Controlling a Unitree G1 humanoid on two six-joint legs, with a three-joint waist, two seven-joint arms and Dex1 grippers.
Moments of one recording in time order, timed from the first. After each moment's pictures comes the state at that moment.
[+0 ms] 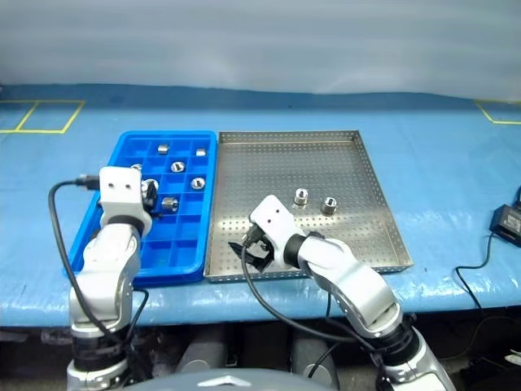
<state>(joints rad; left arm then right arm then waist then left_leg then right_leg) -0.09 0.13 0.10 -0.61 0.18 0.92 0.05 -0.28 -0.37 0.42 -0.57 0.31 0.90 0.40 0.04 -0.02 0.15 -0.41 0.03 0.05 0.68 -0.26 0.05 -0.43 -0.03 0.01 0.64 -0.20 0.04</state>
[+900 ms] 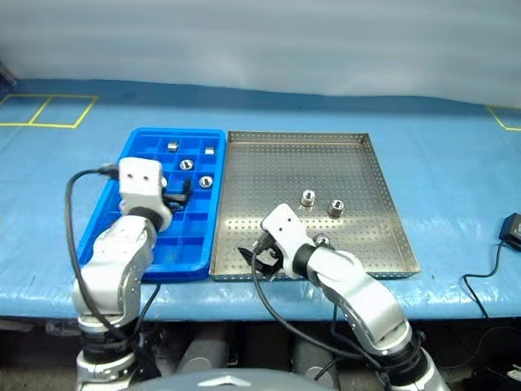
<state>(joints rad) -0.26 0.15 -0.01 -0.59 0.01 0.99 -0.19 -0.09 -0.38 0.31 -0.68 0.28 0.93 0.36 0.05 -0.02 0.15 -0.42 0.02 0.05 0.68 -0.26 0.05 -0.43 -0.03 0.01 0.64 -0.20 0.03</state>
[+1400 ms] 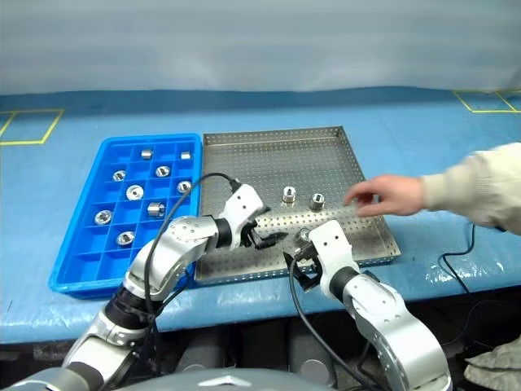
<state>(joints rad) -0.42 0.30 -0.45 -0.23 -0.14 0.78 -0.67 0.17 -0.37 0.12 -0.85 0.27 1.01 0.20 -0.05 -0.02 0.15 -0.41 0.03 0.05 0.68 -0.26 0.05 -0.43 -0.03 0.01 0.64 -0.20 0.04</state>
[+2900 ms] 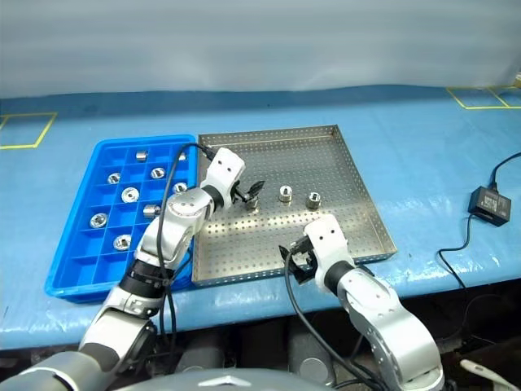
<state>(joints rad) -0.55 0.18 -0.24 0.11 0.02 0.58 -0.33 0.09 -0.35 0.15 -0.82 0.26 1.01 0.21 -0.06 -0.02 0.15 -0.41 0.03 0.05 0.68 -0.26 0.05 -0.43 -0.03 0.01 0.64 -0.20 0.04</state>
